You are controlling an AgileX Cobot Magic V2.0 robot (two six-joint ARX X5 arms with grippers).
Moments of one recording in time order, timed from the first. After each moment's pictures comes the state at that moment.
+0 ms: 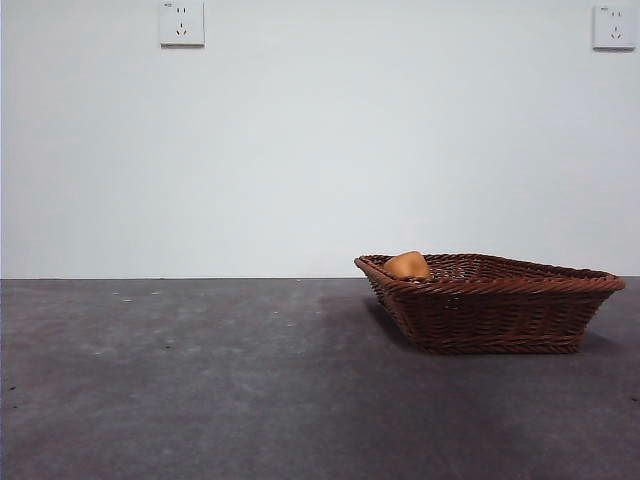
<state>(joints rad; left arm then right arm) -0.03 0.07 0.02 -0.17 -0.04 -0.03 -0.01 0.55 0.54 -0.05 0.27 0.04</state>
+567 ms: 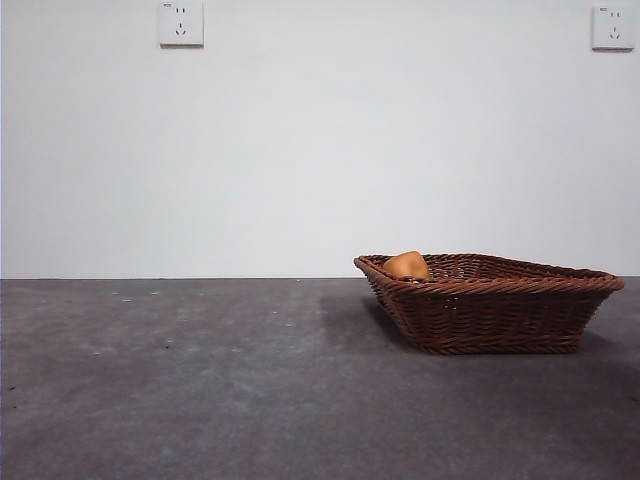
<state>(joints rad) -0.03 0.07 0.02 -0.17 -0.04 -0.03 -0.07 0.05 0.02 -0.12 -0.03 -0.09</state>
